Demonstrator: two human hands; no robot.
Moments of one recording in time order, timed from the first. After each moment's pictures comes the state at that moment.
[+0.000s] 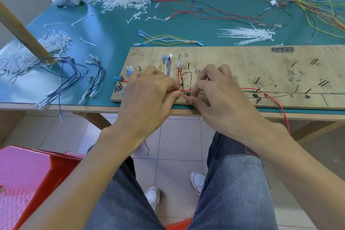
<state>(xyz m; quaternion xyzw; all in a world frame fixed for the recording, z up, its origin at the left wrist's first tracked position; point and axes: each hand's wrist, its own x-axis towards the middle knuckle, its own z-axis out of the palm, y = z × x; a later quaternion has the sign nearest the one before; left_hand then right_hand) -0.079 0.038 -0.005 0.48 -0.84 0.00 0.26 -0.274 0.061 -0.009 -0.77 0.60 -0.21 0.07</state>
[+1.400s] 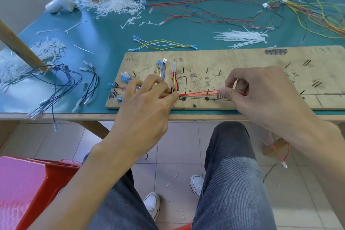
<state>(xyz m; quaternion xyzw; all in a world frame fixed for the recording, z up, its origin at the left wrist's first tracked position) -0.076 0.044 -0.015 0.43 -0.88 0.12 0.19 -0.336 0.073 0.019 -0.69 0.67 -0.24 0.08</state>
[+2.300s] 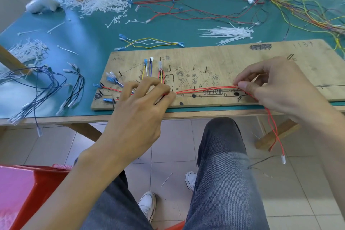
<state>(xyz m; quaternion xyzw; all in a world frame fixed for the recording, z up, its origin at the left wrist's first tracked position) -0.084 0.050 -0.017 0.37 -0.90 0.15 0.16 -0.396 0.071 0.013 -0.64 0.70 -0.28 0.18</state>
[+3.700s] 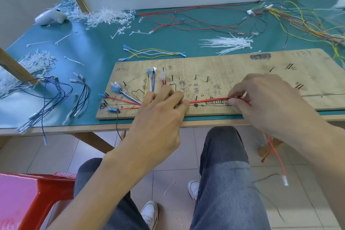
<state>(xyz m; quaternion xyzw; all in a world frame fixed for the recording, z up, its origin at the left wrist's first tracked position) -0.118 0.054 -0.005 0.41 -0.90 0.07 0.09 -0.360 0.083 0.030 -0.68 0.72 -0.09 0.03</state>
